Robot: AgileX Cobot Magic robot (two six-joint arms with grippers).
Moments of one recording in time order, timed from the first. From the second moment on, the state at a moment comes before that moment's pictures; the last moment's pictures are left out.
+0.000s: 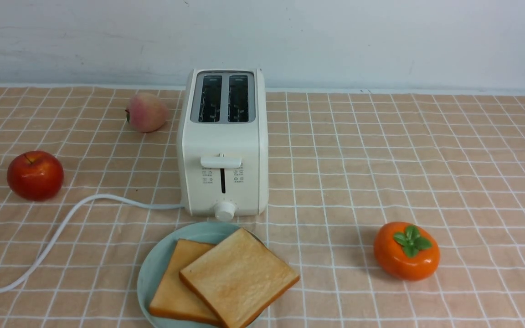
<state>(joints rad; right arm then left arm) -0.03 0.25 -0.32 0.35 0.01 -0.17 -0.35 0.35 -0.57 0.10 0.44 -0.53</state>
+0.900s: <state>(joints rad) -0.03 0.25 -0.32 0.35 0.02 -0.17 -0.11 0.12 -0.16 0.04 0.28 -0.51</state>
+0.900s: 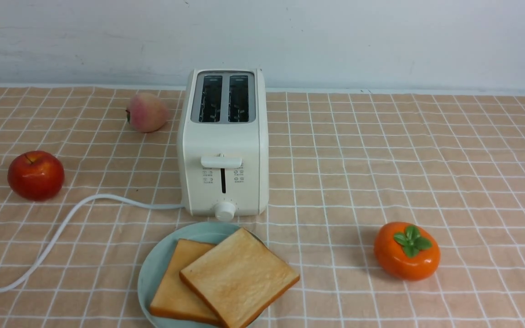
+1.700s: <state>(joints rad) -0.03 0.25 -0.31 0.35 0.02 -0.17 -0.05 -0.01 0.03 0.03 0.40 -0.51</state>
